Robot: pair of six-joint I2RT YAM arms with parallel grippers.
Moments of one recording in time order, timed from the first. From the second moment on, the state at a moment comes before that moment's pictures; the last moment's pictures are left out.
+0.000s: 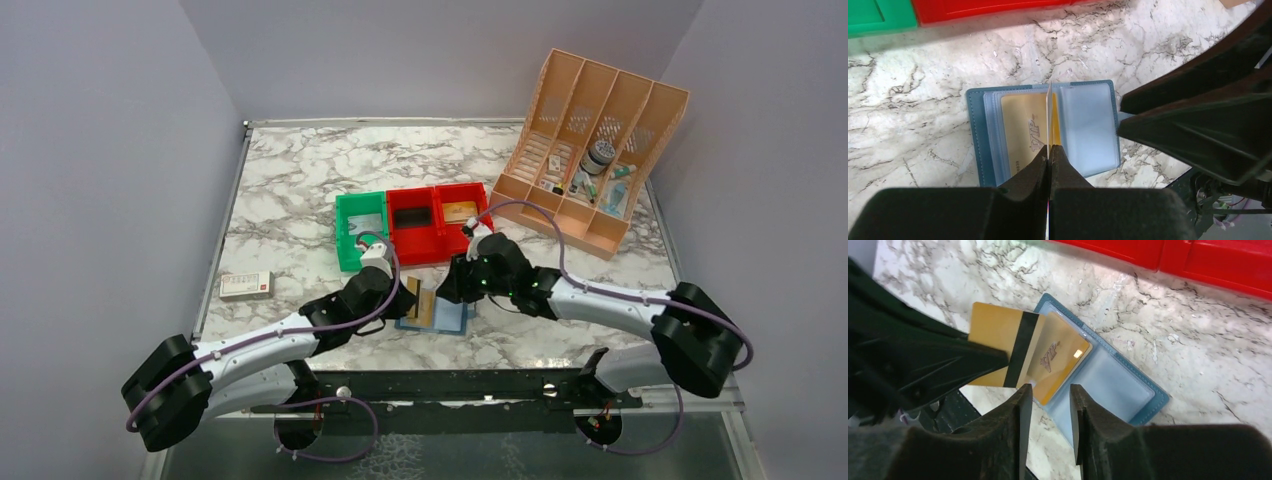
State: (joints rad) left arm -0.90 1.00 0.37 0.03 -0.17 -0.82; right arm 0.87 1.40 0.68 0.07 -0.14 0.59
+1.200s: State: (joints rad) left arm -0.48 1.09 0.54 0.33 0.40 -0.76; right arm 0.58 1.17 0.62 0.39 -0.33 0.59
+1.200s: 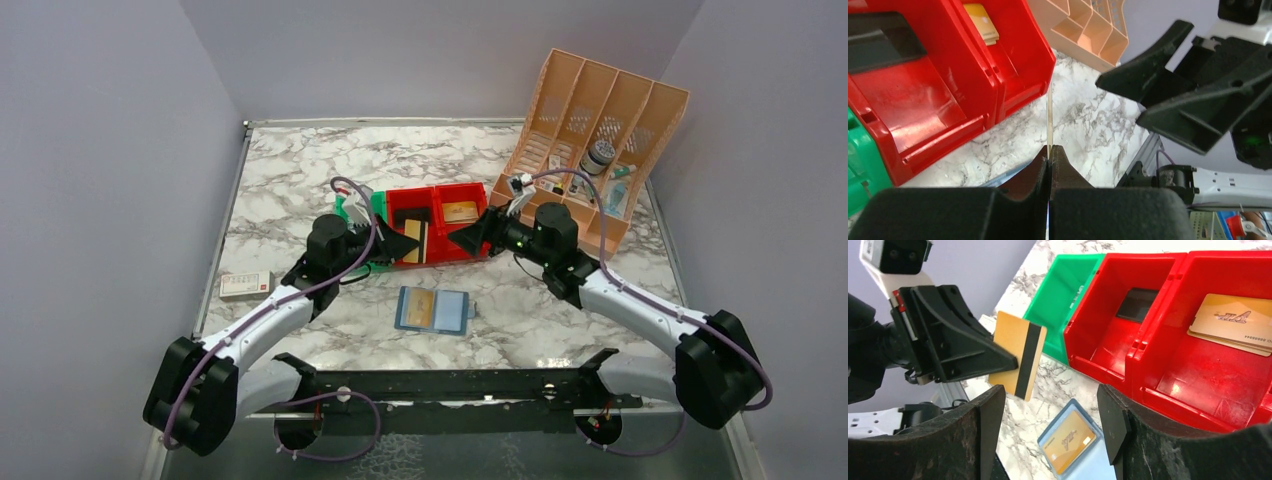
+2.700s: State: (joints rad) left arm -0.40 0.85 0.23 0.72 0.67 -1.03; right arm 0.65 1.36 0.53 0.89 -0.80 0.92
